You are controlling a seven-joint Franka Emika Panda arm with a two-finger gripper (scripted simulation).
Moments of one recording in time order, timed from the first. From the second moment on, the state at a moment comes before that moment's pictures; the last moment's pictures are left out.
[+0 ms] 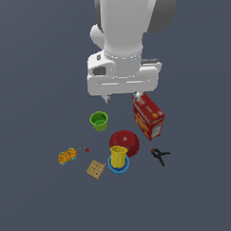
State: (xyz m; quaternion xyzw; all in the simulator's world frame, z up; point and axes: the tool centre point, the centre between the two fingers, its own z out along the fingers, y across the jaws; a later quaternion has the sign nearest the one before) arm 0.005 0.024 0.318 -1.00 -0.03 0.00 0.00
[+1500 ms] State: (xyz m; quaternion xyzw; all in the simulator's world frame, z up) arm 0.024 0.012 0.294 -1.00 0.00 0.00 0.00
